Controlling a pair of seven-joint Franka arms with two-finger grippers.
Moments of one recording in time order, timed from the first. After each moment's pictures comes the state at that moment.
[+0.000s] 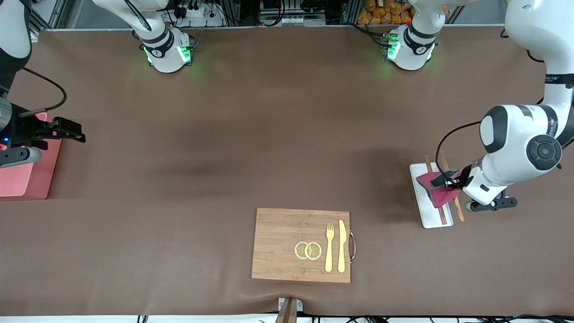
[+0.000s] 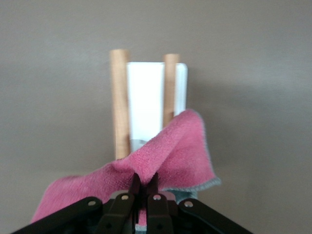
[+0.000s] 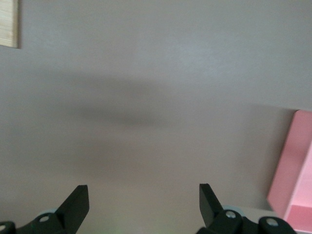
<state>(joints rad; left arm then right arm) 0.04 0.38 -0.10 -1.81 0.03 2.15 -0.16 -0.04 0.17 0.01 -1.46 0.05 1.49 -0.18</state>
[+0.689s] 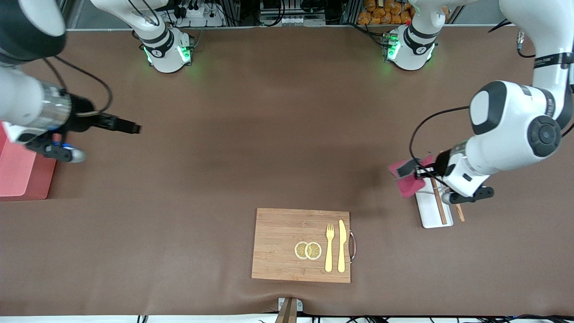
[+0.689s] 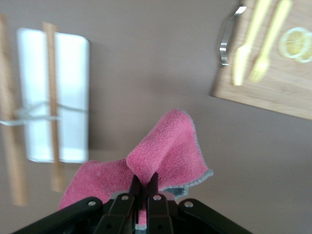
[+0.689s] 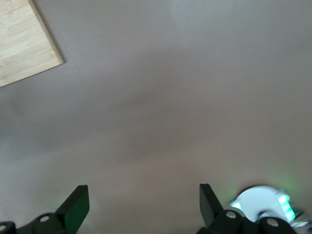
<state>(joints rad) 0.04 0.32 -0.28 -1.67 -0.17 1.95 -0.37 0.12 0.17 0.03 -1.46 0.28 1.39 0.56</state>
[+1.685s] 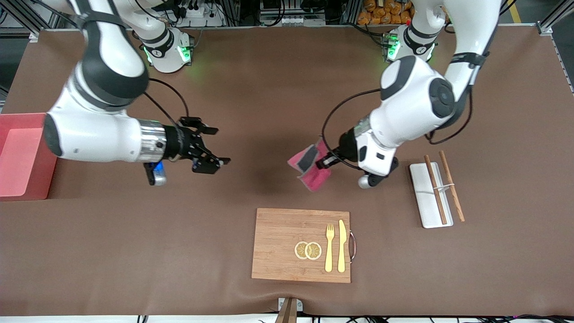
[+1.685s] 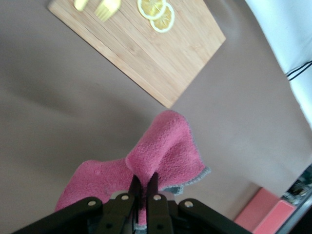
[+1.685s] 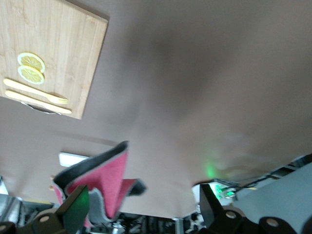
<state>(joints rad) -0.24 0.39 -0.37 -1.57 -0.40 2.27 -1.04 0.32 0.39 0.03 -1.47 0.72 1.79 1.33</state>
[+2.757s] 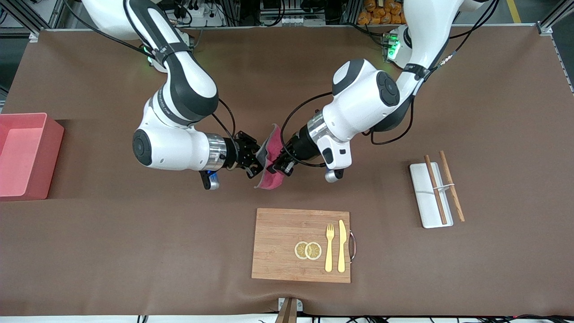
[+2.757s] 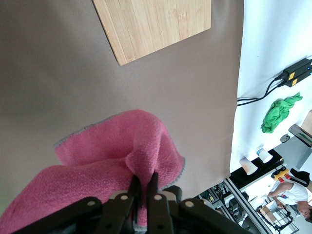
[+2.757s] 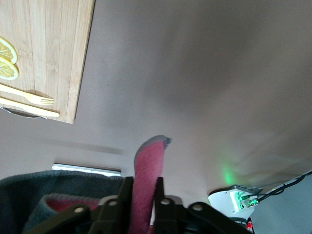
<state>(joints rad) -0.38 0.52 -0.37 -1.47 -0.45 2.53 -1.52 0.45 0.51 0.02 -1.47 0.76 1.95 1.37</state>
